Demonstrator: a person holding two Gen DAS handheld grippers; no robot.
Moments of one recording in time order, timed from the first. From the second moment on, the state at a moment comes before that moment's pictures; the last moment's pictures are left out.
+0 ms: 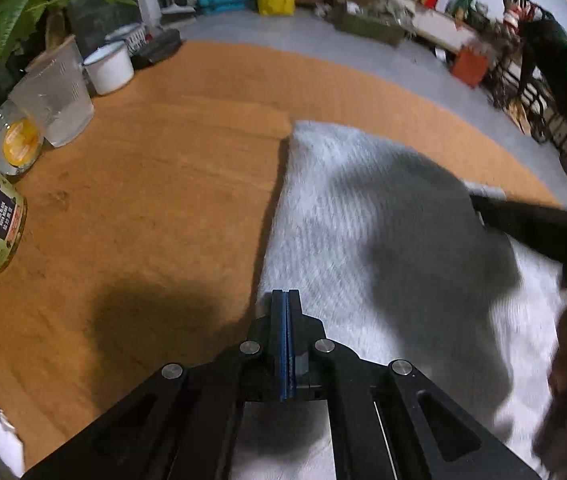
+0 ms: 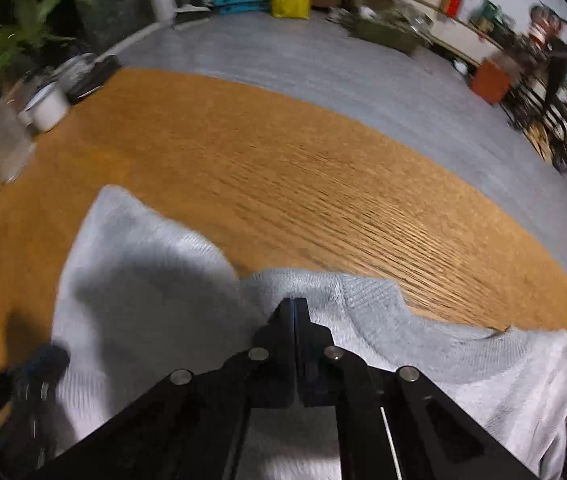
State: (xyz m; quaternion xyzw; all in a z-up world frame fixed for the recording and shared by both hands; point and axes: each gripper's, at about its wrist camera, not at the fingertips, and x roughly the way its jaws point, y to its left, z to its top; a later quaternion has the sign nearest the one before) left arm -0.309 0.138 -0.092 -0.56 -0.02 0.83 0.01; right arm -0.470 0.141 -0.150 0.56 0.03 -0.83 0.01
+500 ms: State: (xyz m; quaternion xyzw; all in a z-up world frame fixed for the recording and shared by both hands) left arm -0.311 0.093 -0.099 -0.61 -0.12 0.78 0.08; right arm -0.428 0.105 -0.110 0.52 0.01 -0.85 0.10
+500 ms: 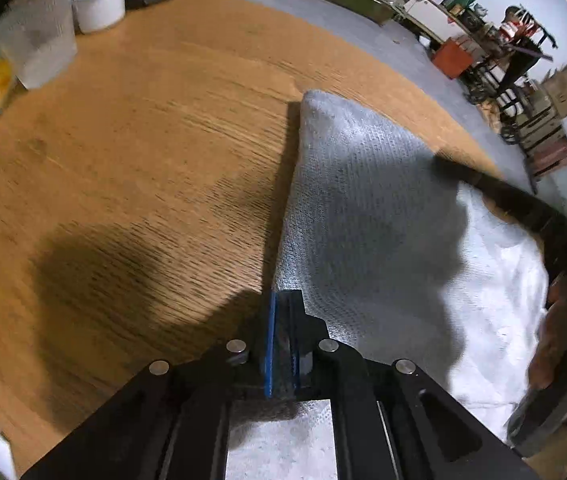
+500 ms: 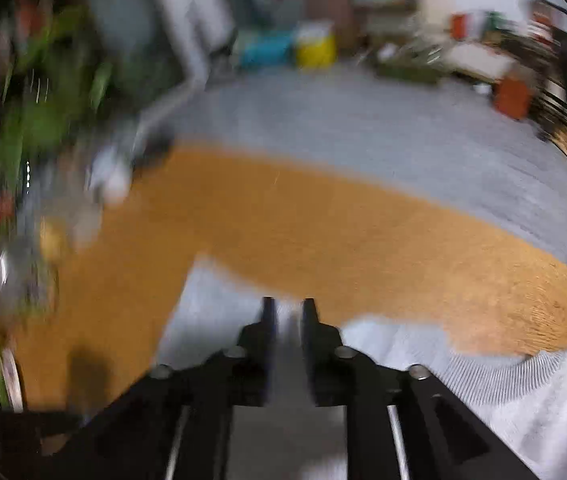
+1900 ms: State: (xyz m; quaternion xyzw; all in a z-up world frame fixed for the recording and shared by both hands) left arm -0.301 0.090 -0.096 -0.62 -0.18 0.75 0.11; right arm -0.390 0.114 -0.139 0.53 0.00 -0.84 0.14
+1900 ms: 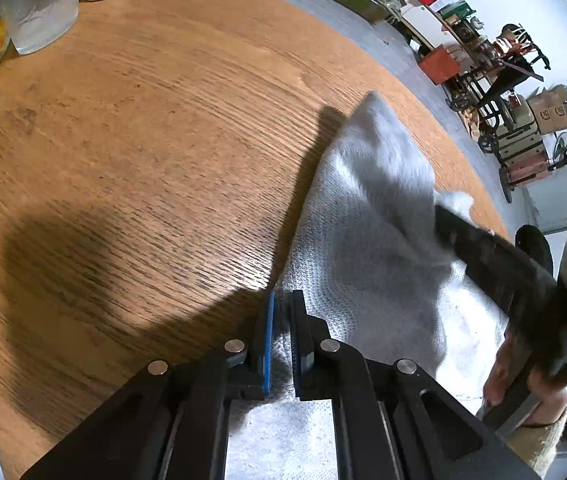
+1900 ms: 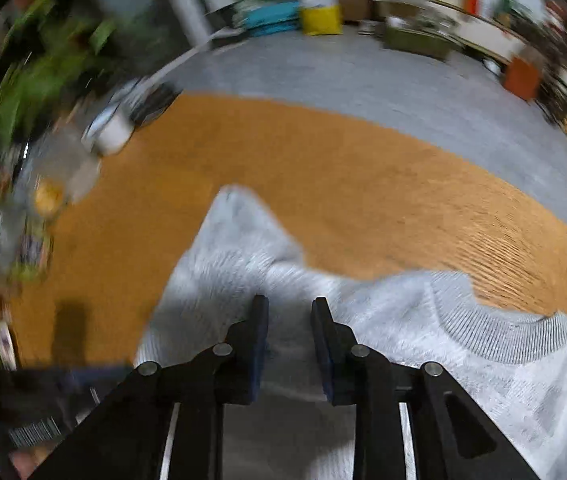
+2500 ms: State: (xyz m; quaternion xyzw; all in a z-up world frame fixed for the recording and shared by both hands) left arm -0.287 0.096 -0.091 -0.62 -0.16 0.76 0.09; right arm -0.416 0.110 -0.155 0.46 0.07 -0.88 0.02
